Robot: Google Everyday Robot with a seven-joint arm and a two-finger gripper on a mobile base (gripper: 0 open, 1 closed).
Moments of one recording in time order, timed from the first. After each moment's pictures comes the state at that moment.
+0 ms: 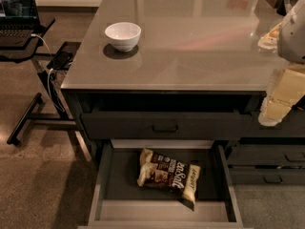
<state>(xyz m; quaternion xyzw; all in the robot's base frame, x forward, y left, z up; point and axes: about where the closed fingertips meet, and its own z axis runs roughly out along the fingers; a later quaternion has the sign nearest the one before) 0.438 -0.217 0.976 -0.60 0.78 -0.03 0.16</state>
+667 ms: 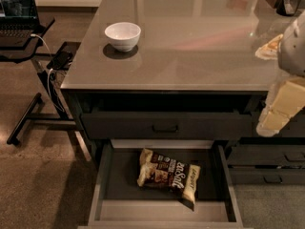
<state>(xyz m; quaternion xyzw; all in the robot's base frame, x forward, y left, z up) 0.430 -0.212 0.961 -0.61 0.78 0.00 0.18</state>
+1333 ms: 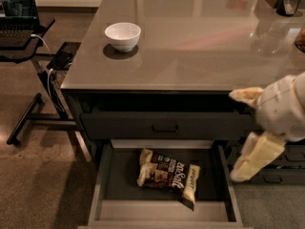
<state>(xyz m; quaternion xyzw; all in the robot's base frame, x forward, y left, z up) 0.392 -0.172 0.884 -0.62 0.73 0.09 0.25</state>
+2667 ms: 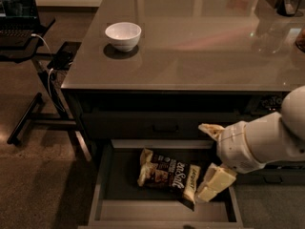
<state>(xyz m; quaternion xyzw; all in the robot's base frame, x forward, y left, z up) 0.387 -0.120 0.778 -0.61 0.73 0.17 0.28</state>
